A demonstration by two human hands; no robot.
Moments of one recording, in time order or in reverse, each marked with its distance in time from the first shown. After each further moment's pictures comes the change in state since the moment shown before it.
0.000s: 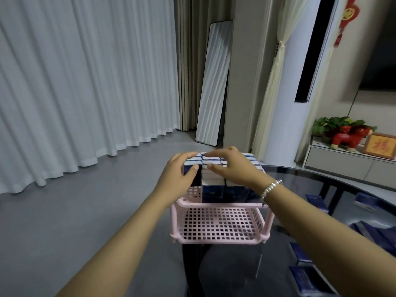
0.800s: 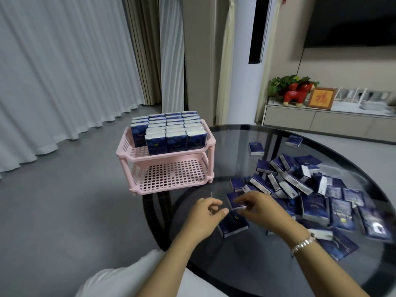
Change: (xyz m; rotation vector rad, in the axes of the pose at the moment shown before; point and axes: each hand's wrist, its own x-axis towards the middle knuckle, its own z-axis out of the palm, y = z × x) left_hand -0.178 0.044 0.171 -0.069 -0.505 -0.278; right_hand -0.280 0.074 0.000 -0.028 -0.108 0.476
